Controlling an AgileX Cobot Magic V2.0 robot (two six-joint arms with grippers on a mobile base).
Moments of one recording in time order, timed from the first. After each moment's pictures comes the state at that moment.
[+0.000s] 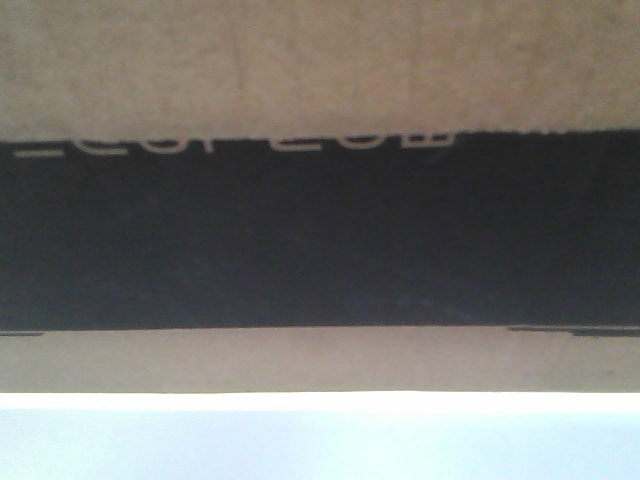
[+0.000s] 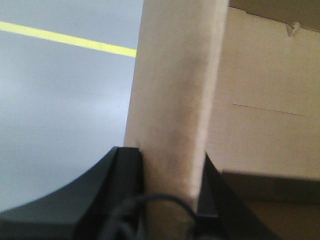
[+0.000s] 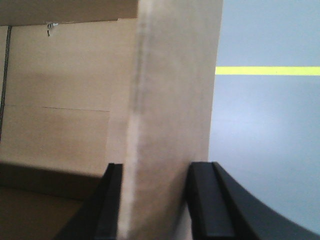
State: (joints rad) left arm -0.29 0.56 -1.14 0.00 1.26 -0.30; right arm 0.15 0.59 -1.15 0.18 1.26 0.18
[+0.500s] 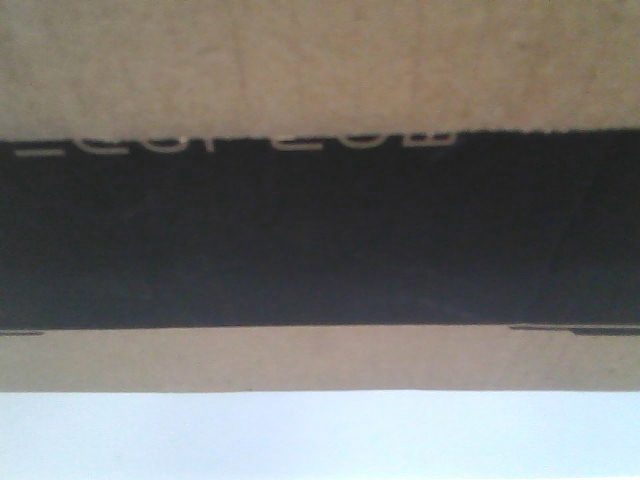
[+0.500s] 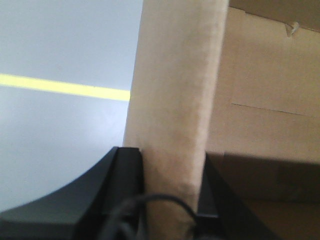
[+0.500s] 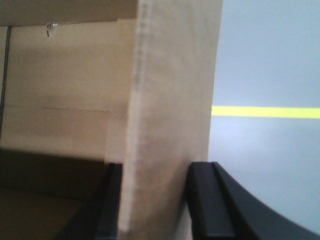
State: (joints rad) left arm -0.29 0.56 -1.14 0.00 1.26 -0.30; right arm 0.15 0.59 -1.15 0.17 1.26 0.18
